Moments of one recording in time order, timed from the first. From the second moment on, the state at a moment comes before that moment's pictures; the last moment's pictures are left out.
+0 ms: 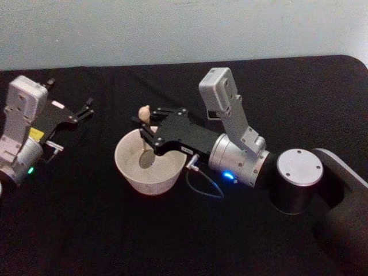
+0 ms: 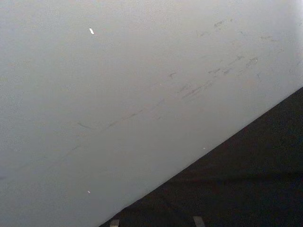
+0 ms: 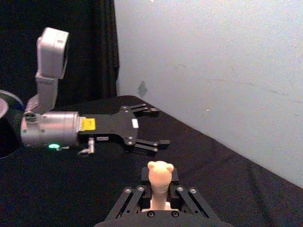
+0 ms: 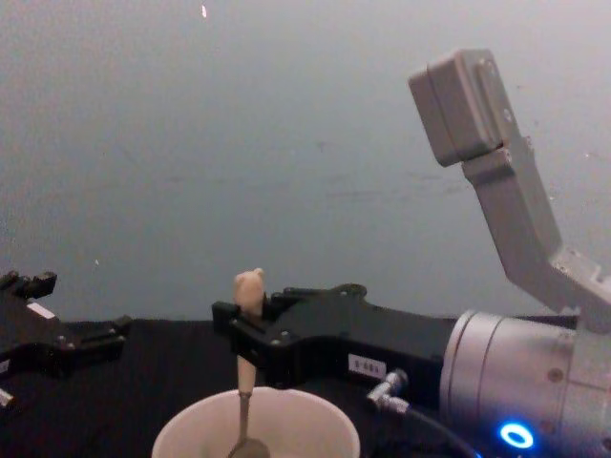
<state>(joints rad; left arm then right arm) -0.20 0.60 0.45 -1.41 -0.25 -0.12 0.03 0.27 0.28 -0.58 -1.51 0.29 0.04 0.44</state>
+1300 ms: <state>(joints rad) -0.20 0.60 0.45 -1.41 -0.25 -0.12 0.03 0.19 0.36 -0.55 -1.62 0.32 0.07 0.48</state>
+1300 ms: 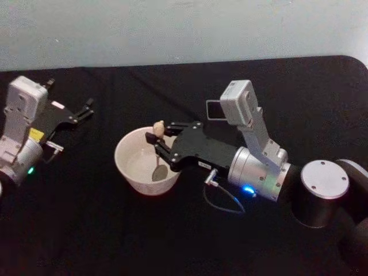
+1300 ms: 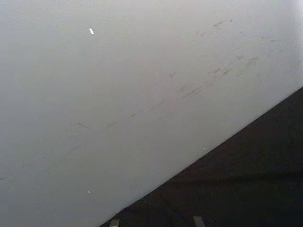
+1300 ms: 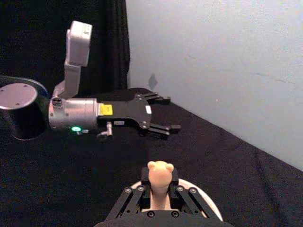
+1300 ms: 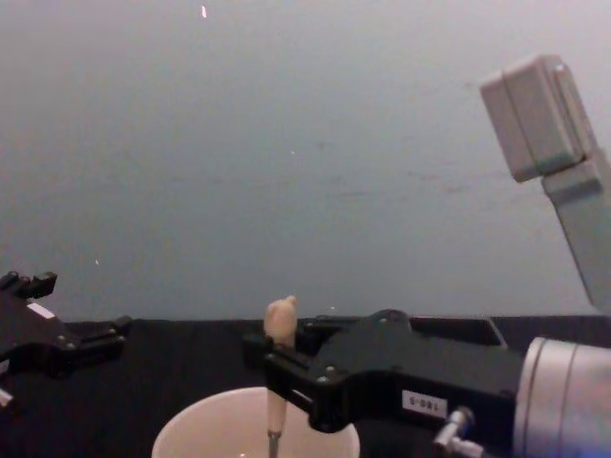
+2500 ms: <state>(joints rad) -0.20 0.60 0.45 -1.41 -0.25 -0.12 0.03 0.26 0.28 -0.54 -1.51 0.28 0.05 0.43</state>
